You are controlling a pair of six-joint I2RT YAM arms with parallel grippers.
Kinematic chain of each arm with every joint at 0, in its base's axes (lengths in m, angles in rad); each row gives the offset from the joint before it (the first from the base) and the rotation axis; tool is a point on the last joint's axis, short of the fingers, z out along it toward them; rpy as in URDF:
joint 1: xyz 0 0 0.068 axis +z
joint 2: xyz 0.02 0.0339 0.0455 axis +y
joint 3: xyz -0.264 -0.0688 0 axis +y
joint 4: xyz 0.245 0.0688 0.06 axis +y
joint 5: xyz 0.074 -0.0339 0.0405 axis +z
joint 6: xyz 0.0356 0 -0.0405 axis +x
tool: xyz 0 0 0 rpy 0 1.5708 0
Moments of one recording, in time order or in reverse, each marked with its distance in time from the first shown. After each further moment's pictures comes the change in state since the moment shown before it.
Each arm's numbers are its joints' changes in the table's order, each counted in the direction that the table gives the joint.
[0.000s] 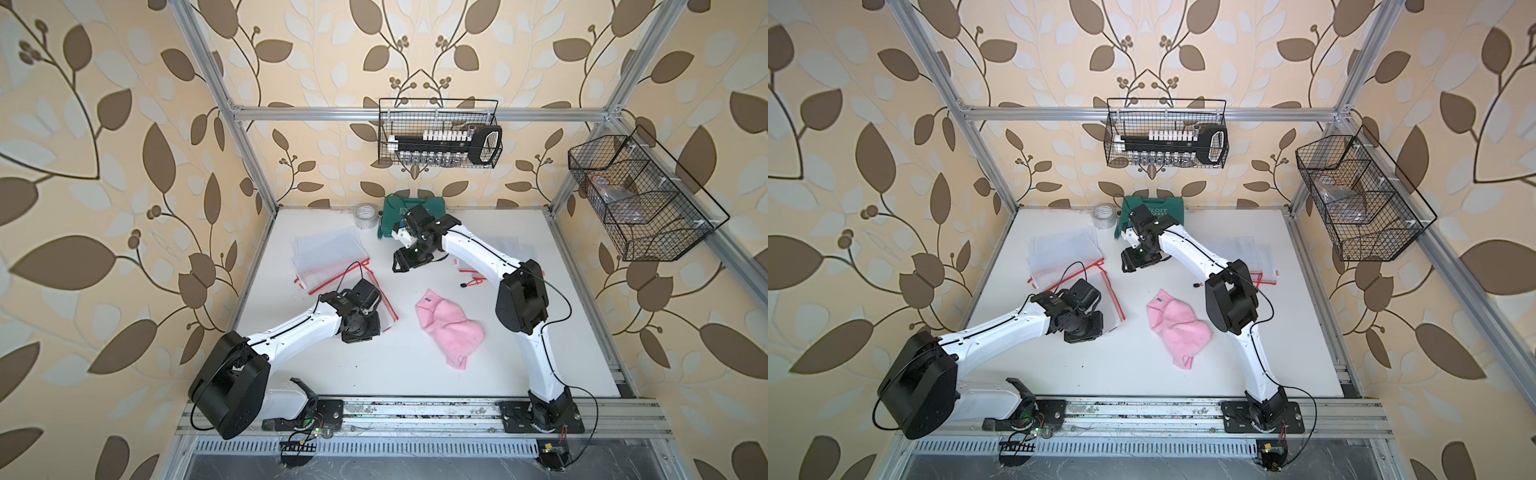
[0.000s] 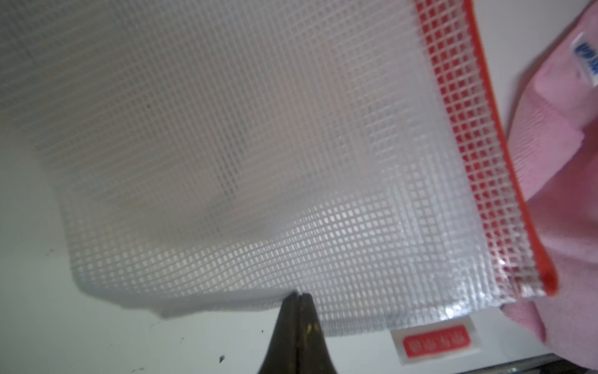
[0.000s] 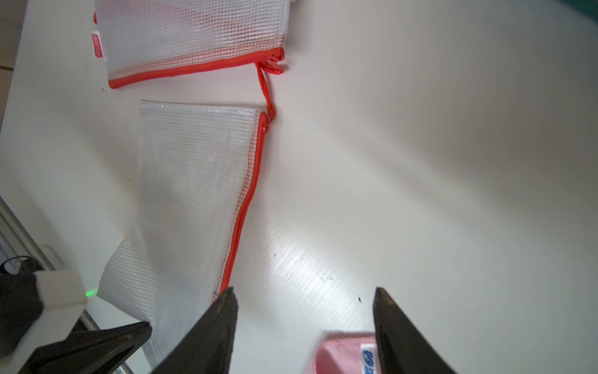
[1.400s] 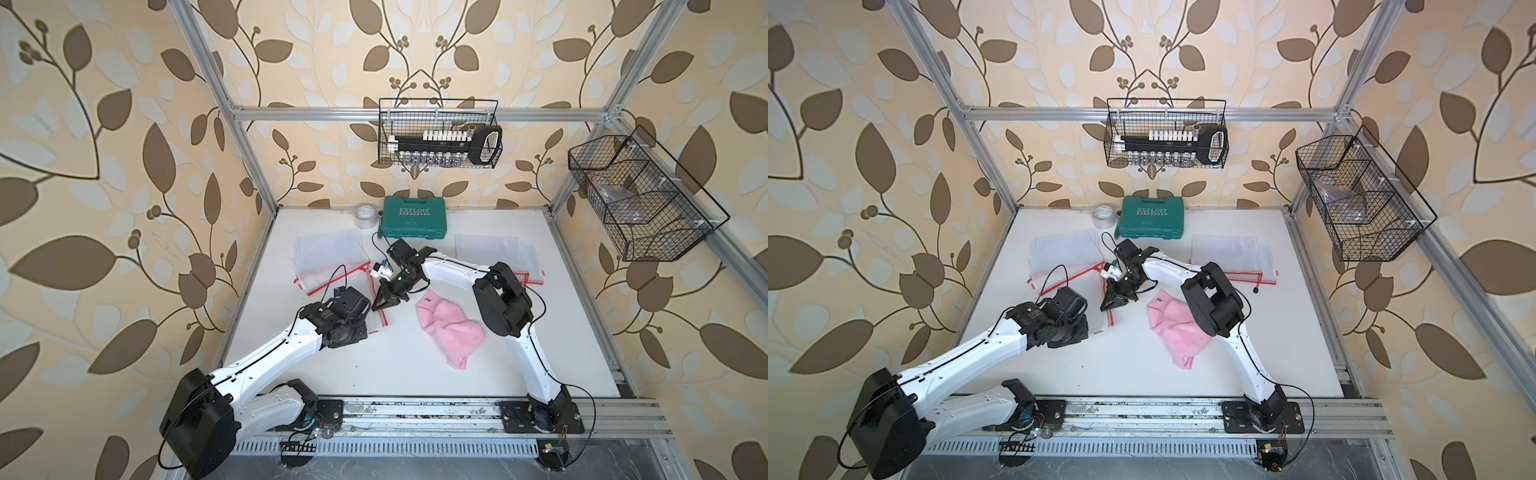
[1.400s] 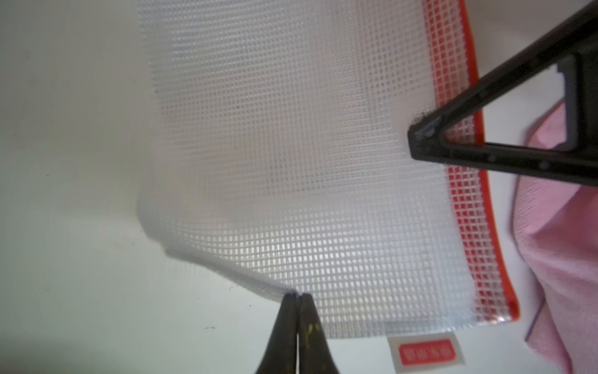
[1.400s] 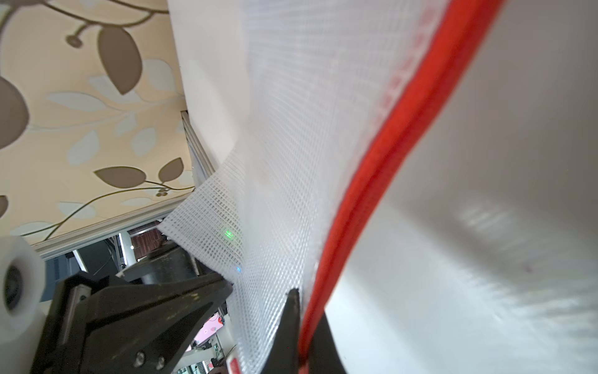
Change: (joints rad) left arm 0.000 -0.256 -0.009 0.141 0.215 -0.085; right arm 0.089 0.037 0.184 -0.245 0.550 0.327
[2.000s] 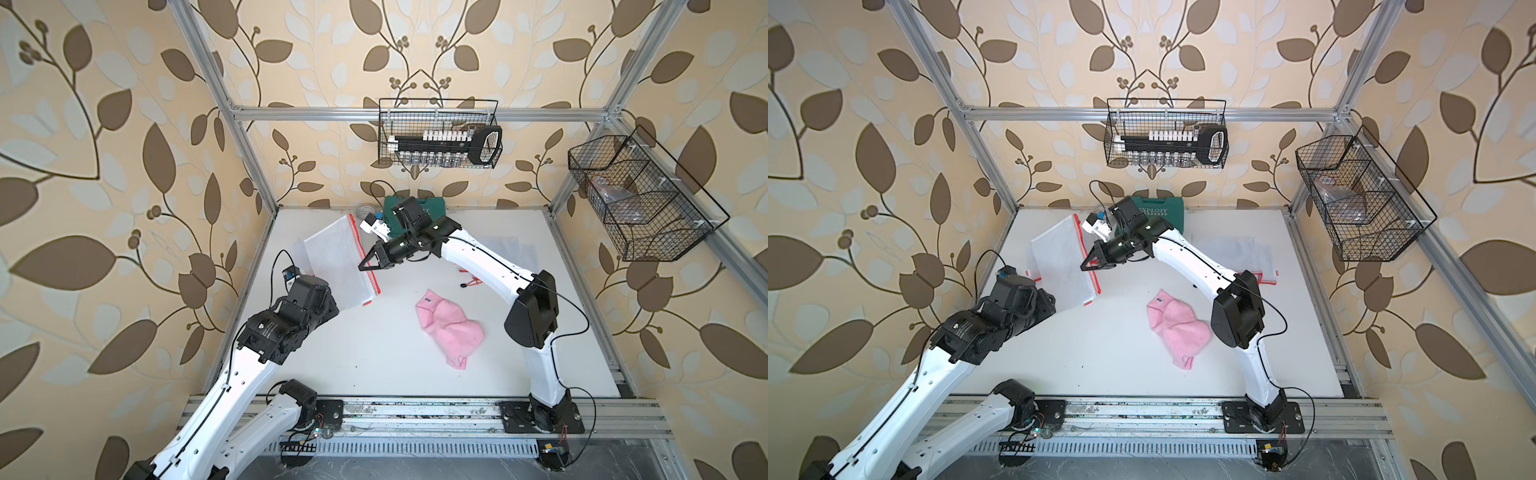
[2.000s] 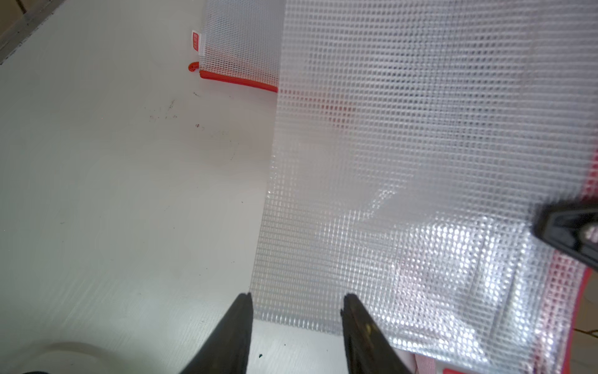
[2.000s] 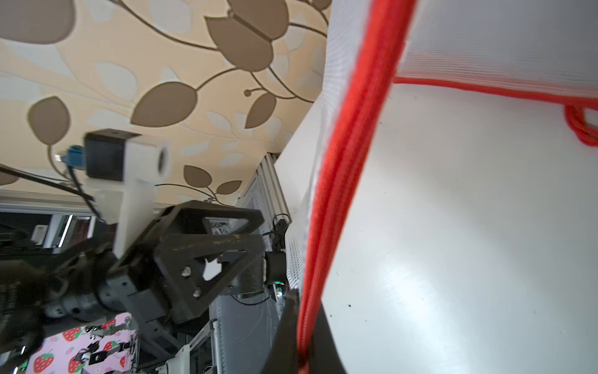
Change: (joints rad) left arm 0.182 -0.276 -0.179 0.148 0.115 -0.050; right arm -0.004 -0.278 -0.042 -0.025 -0.095 -0.035
